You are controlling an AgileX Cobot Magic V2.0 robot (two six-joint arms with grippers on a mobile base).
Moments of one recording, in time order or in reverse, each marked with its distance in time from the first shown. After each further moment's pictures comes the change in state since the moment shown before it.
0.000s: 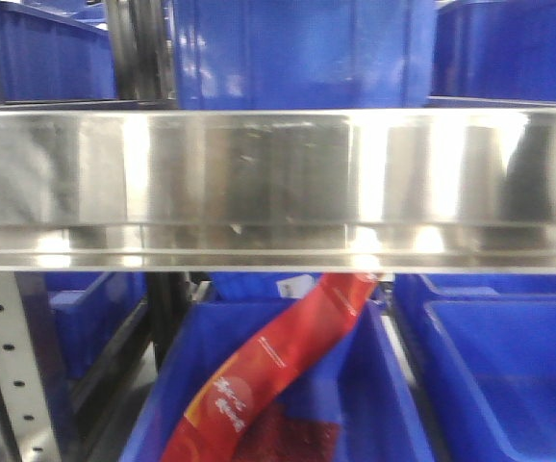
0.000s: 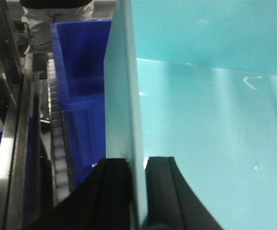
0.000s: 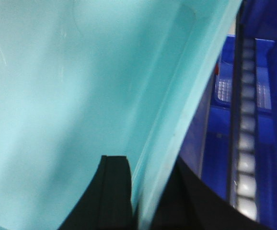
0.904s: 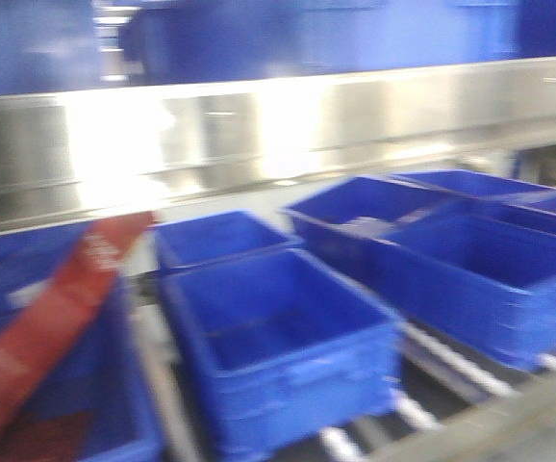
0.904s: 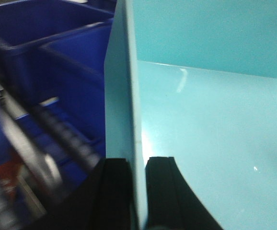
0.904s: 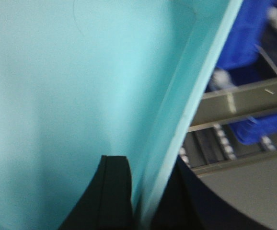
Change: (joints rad) left arm 0.002 -0.002 0.000 0.003 -0.004 0.000; right arm 0.000 0.000 0.000 0.006 0.000 0.000
